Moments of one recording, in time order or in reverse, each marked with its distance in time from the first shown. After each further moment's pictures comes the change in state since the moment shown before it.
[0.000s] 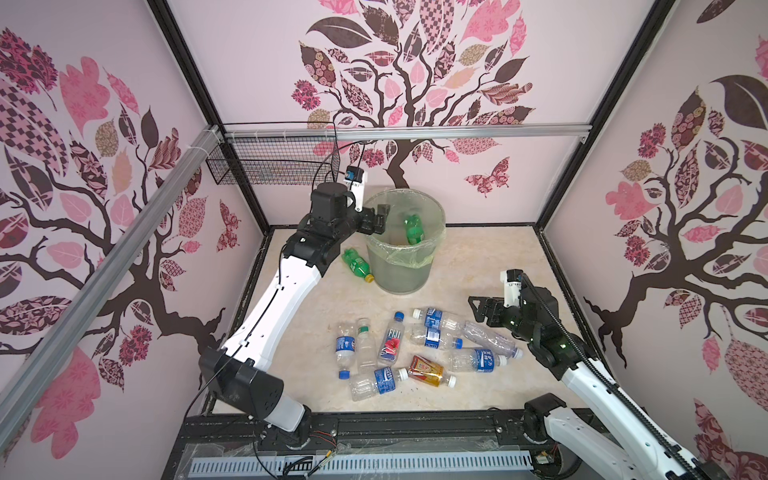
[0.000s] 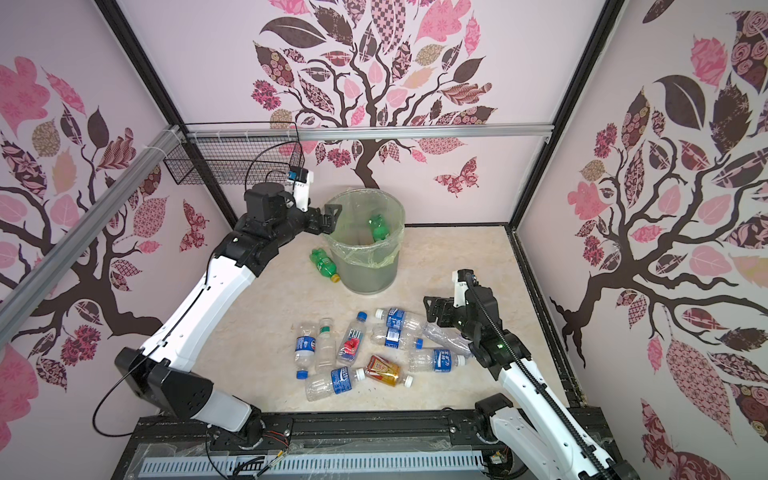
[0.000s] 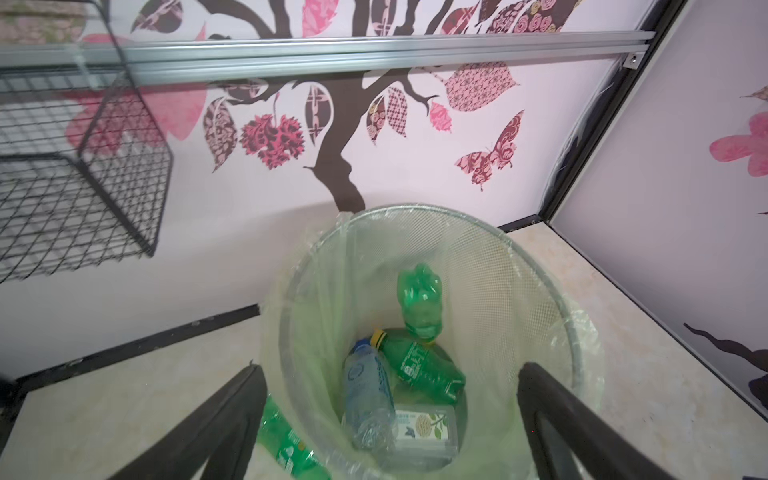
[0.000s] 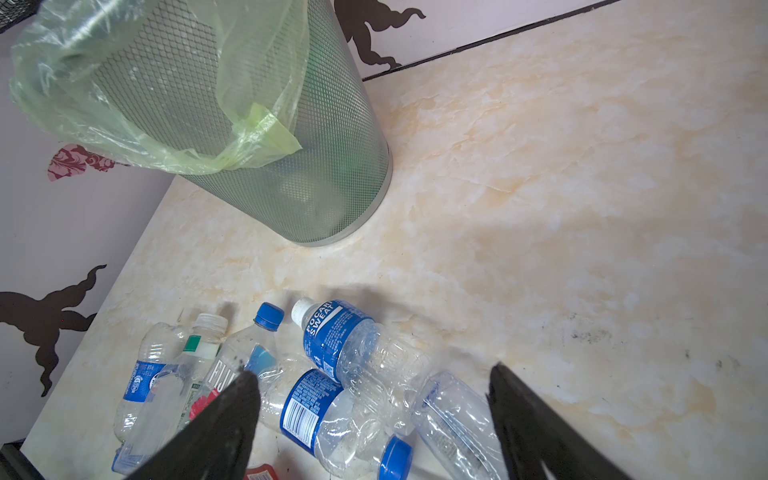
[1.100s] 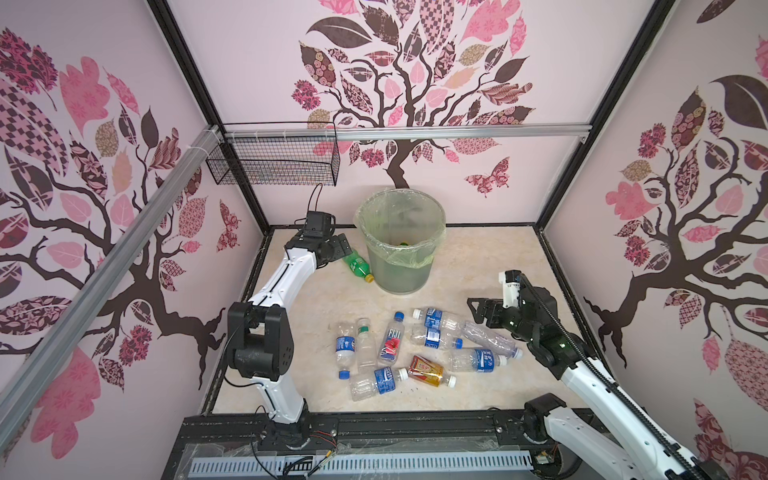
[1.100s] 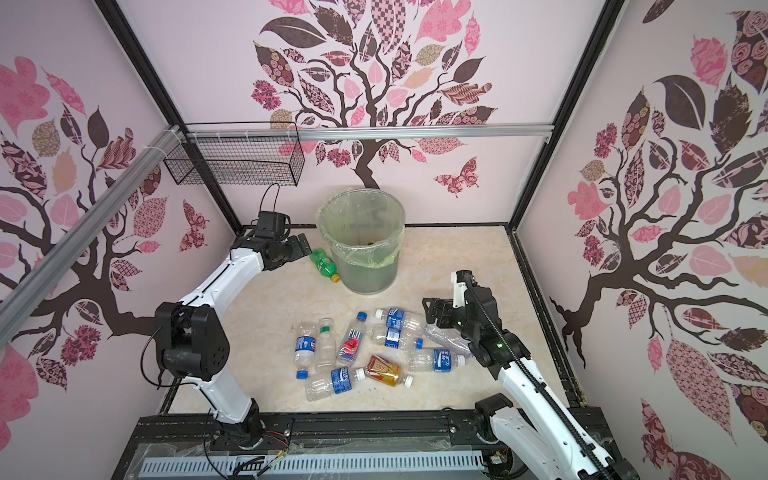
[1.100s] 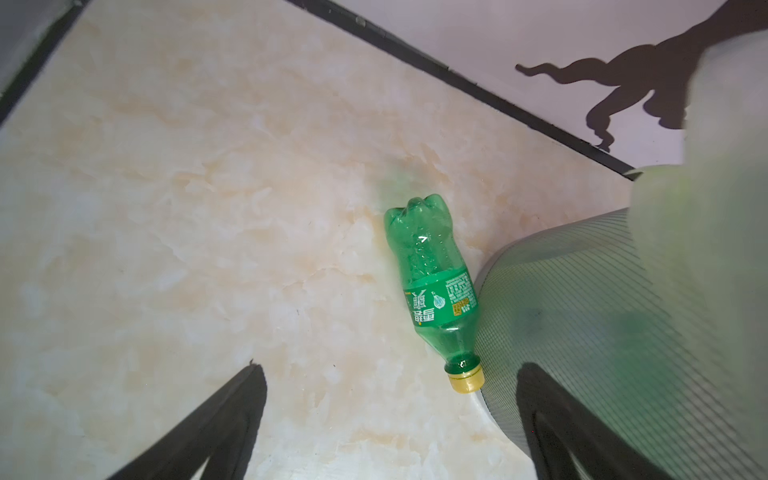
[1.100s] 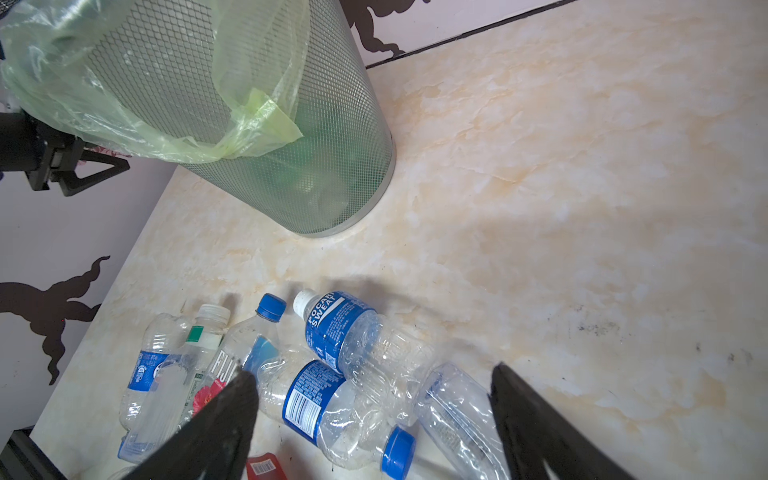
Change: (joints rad) left arm 0.235 0.337 -0.102 -0.177 -0.072 -0.427; right arm 0.000 0.004 0.000 -0.018 -0.019 0.000
